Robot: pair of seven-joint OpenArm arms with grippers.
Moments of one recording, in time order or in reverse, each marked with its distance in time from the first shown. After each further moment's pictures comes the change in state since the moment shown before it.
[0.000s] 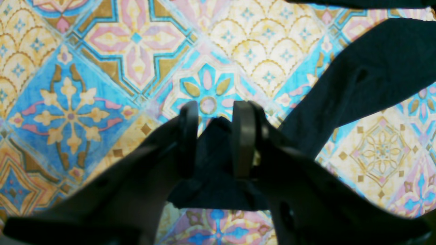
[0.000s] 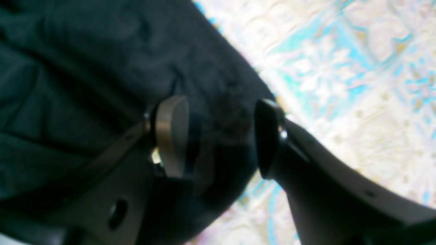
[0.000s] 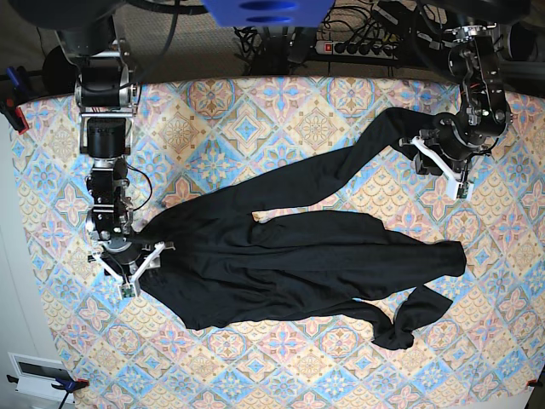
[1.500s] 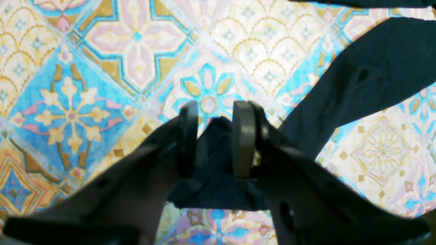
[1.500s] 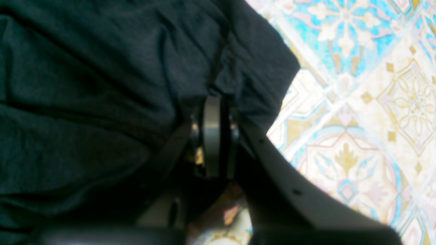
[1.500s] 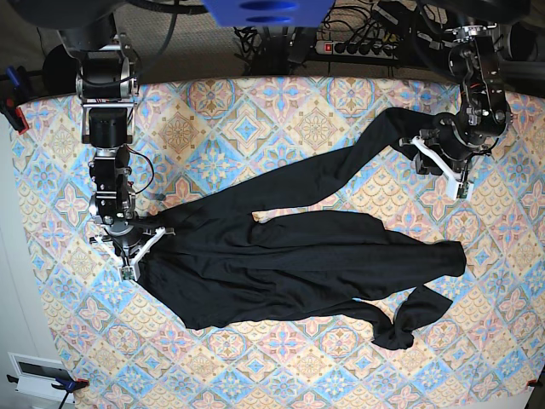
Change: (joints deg) left arm 0.0 -0.2 0.1 0.0 0.0 0.0 0.0; right arm -3.1 -0.2 0.0 -3.3 0.7 -3.0 2.8
